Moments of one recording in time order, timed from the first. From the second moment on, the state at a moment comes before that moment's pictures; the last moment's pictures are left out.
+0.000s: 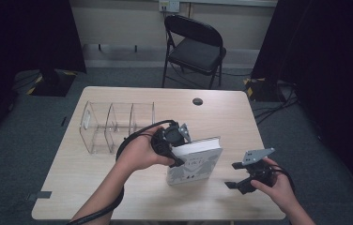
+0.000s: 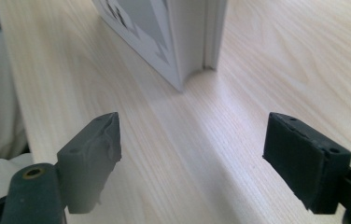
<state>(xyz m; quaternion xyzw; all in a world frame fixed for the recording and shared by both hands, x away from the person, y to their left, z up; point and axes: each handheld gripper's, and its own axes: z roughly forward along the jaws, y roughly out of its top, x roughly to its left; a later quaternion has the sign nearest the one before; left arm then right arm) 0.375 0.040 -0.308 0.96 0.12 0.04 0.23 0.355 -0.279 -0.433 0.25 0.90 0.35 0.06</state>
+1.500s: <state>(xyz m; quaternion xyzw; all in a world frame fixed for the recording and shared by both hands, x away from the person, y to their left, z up) 0.386 0.024 -0.313 0.97 0.12 0.04 0.19 0.340 -0.276 -0.500 0.28 0.87 0.38 0.12</state>
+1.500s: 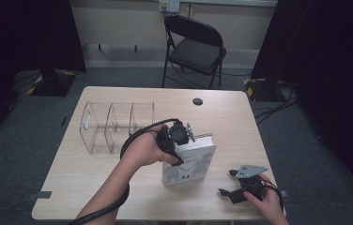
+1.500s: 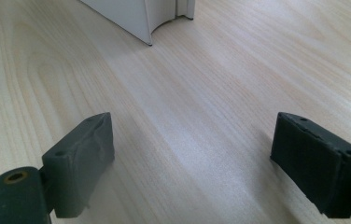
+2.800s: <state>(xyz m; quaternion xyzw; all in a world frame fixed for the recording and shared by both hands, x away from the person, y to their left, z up) 0.381 0.009 -0.320 0.97 0.16 0.03 0.16 0.340 -0.276 -0.500 0.28 0.87 0.38 0.12</state>
